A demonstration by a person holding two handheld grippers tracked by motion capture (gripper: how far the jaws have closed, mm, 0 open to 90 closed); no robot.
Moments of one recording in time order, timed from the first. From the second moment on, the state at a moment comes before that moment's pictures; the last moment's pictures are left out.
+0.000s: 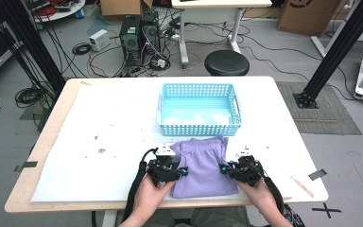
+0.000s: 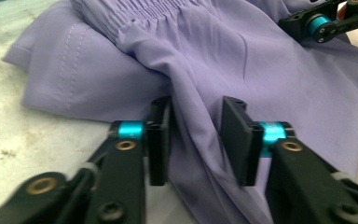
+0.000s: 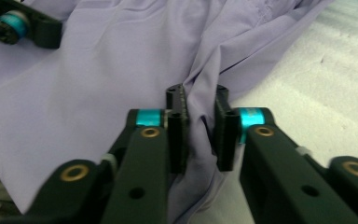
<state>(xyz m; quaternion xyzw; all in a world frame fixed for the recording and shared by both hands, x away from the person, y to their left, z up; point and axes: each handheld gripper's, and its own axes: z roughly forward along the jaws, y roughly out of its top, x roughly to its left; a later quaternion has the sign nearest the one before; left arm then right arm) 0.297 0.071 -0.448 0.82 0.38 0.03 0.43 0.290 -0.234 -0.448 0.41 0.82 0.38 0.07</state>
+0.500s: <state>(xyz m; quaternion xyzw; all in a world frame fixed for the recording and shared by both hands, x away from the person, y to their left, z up) 0.297 0.080 -0.429 0.81 0.35 0.04 0.47 0.286 -0.242 -0.432 0.40 0.80 0.44 0.07</state>
